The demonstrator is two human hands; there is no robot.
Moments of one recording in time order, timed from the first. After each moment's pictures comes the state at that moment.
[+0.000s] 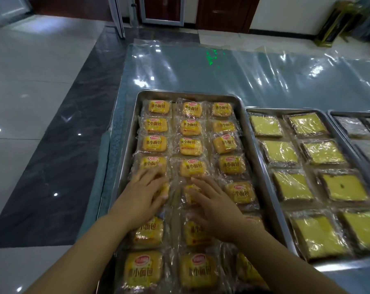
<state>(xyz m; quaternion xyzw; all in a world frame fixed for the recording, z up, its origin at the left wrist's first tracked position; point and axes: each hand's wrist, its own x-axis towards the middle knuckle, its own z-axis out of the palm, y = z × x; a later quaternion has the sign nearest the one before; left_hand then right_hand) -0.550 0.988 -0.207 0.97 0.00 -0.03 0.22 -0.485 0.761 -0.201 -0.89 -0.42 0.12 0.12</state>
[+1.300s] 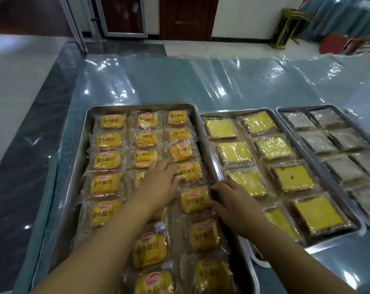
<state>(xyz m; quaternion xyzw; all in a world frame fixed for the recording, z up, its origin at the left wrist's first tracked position) -0.443 0.867 -0.188 0.97 -0.04 0.02 0.25 -0.449 0.644 -0.159 -0.96 -0.22 0.07 0.18</state>
